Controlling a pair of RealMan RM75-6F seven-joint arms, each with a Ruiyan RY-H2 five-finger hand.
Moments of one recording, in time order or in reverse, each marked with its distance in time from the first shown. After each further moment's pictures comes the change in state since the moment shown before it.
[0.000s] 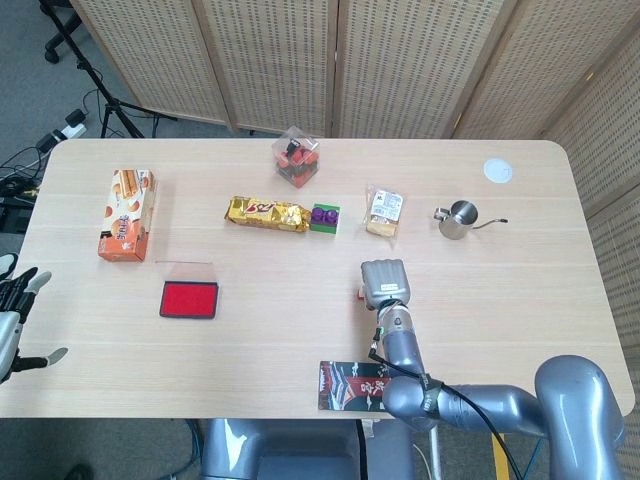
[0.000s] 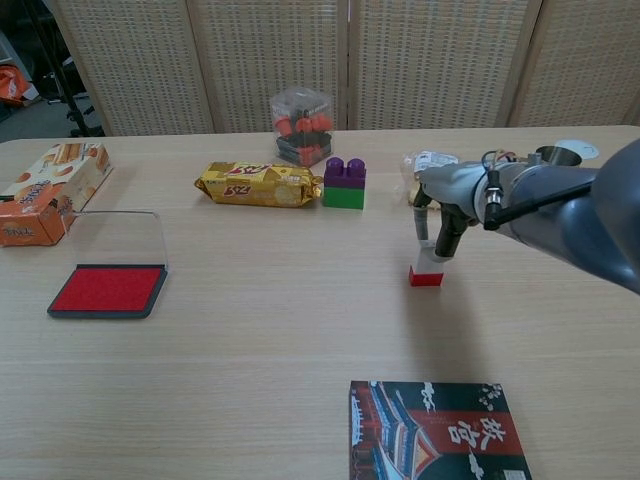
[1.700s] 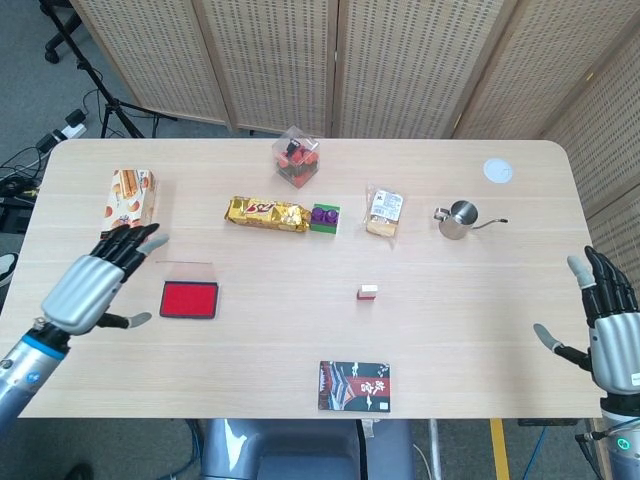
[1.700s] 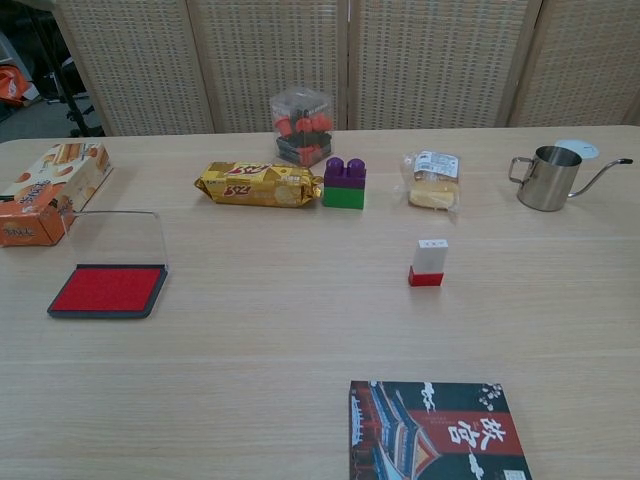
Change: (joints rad) left arm -0.316 0.098 -0.119 -0.160 0.183 -0.237 -0.011; right arm -0.820 0.539 -0.304 0.062 -1.318 0.593 1.134
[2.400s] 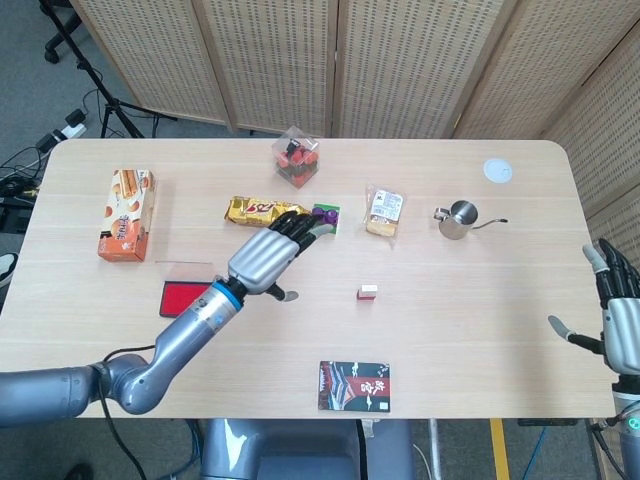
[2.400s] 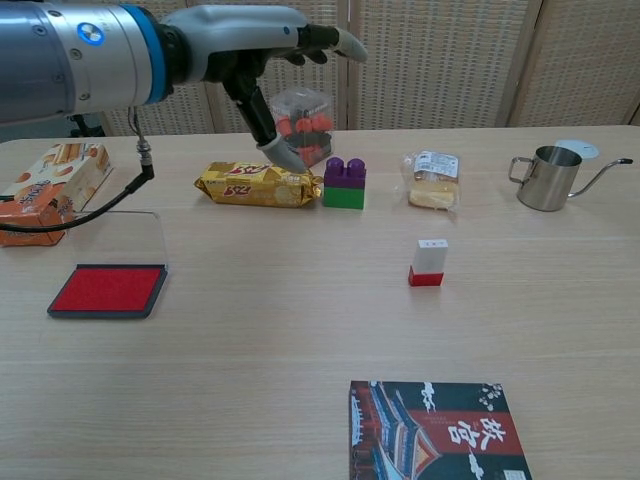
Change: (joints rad) left arm -0.546 -0.535 -0.176 0.164 -0.642 -0.260 0.482; right arm -0.011 0.041 0.076 0.010 0.133 -0.205 0.082
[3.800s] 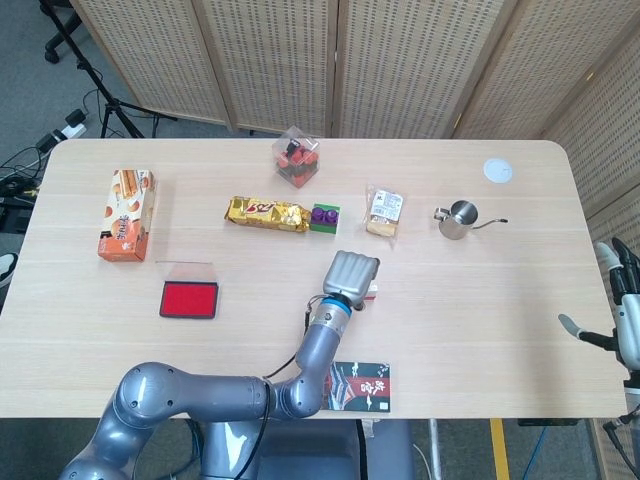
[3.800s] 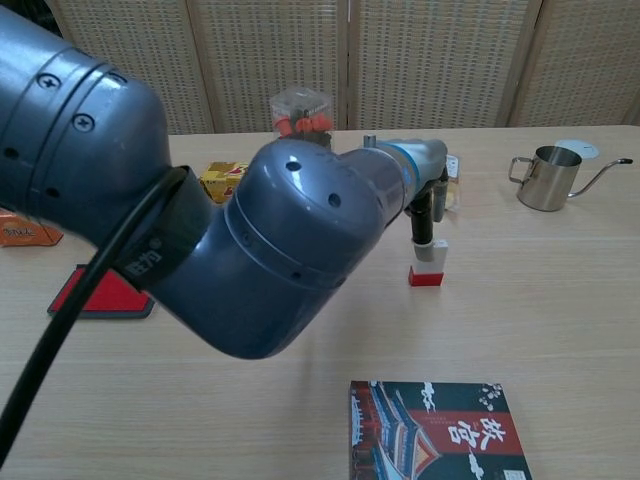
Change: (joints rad) left arm -0.487 -0.669 -0.160 0.631 -0.678 0.187 0.495; right arm -0.034 0.033 0.066 0.001 0.018 -0.107 0.067
